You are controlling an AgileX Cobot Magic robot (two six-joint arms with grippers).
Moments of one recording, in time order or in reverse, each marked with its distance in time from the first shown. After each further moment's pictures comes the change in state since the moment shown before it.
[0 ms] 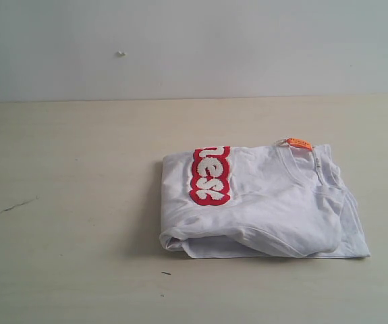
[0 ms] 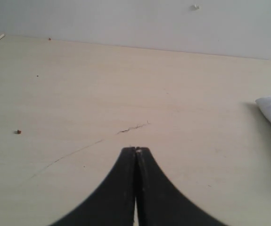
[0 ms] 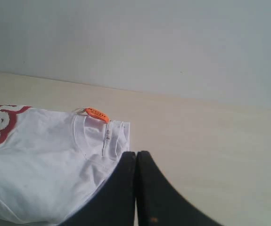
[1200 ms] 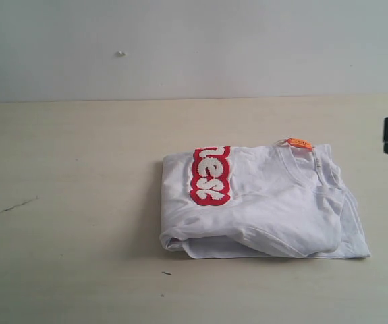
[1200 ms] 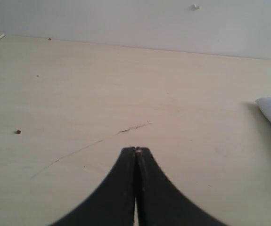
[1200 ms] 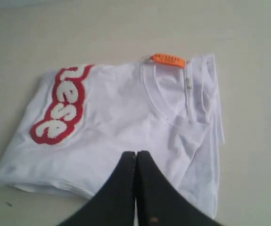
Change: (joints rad) left arm 0.000 0.000 0.000 0.000 0.000 0.000; right arm 0.000 1.009 -0.619 0.522 0.257 -0.184
